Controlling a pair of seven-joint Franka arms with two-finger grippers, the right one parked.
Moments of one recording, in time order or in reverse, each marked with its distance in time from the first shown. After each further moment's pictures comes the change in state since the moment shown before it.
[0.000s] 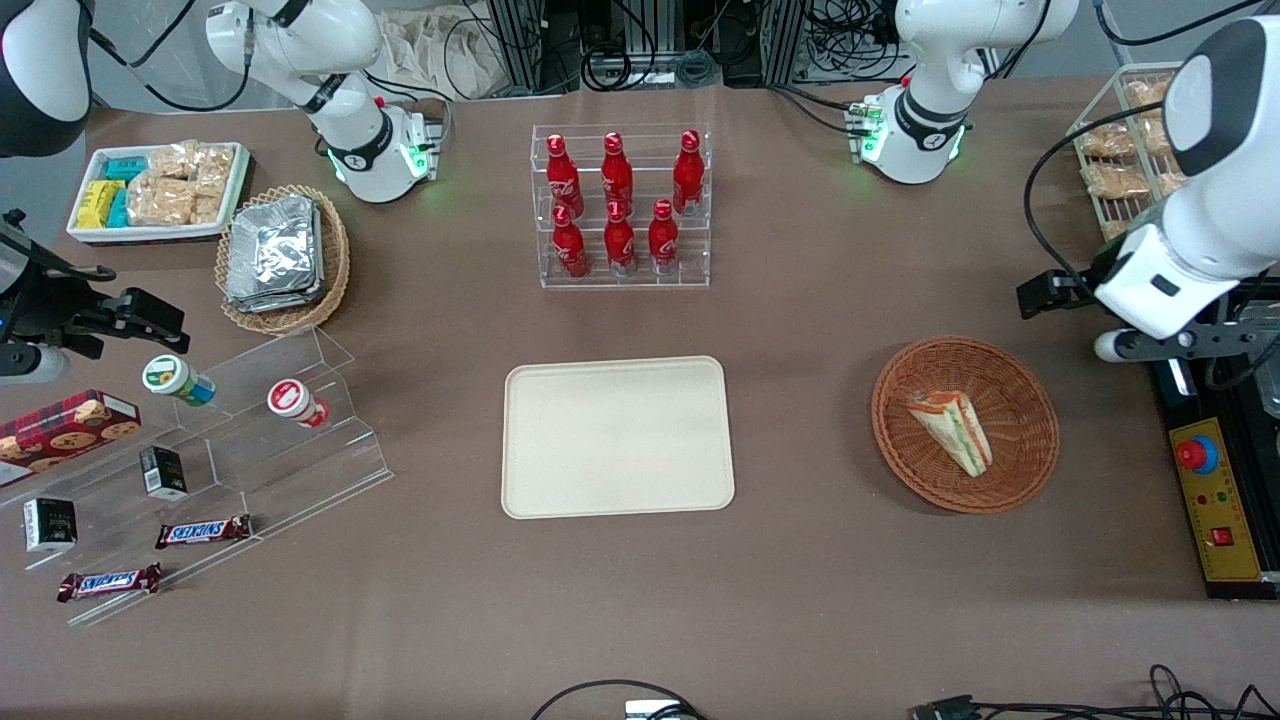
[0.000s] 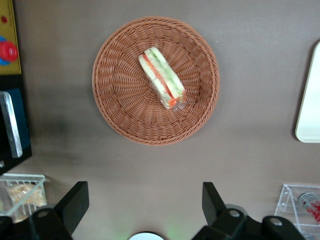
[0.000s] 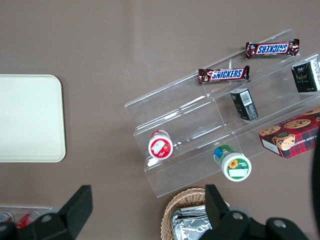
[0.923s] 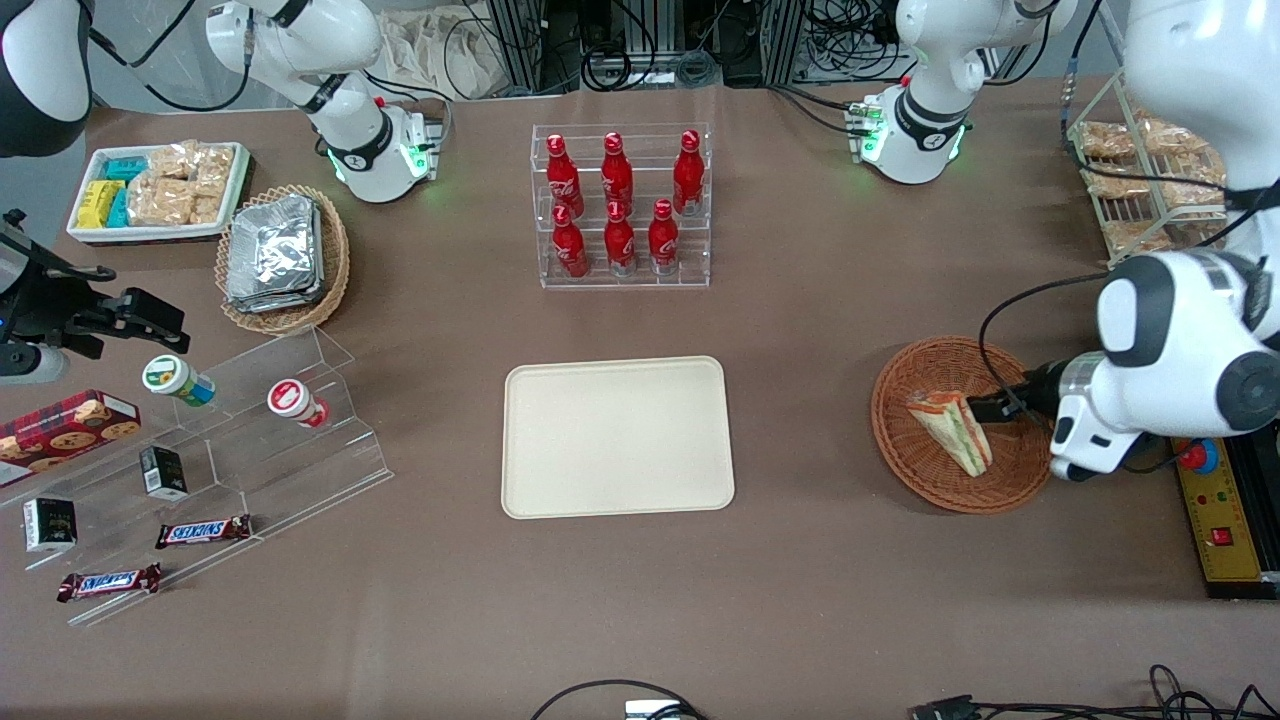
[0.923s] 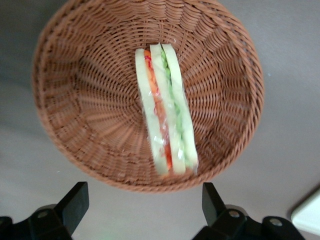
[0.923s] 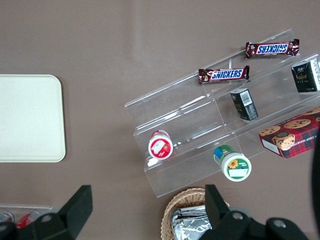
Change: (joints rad) arm 0.042 0.385 -0.004 -0.011 -0.108 0.233 -0.286
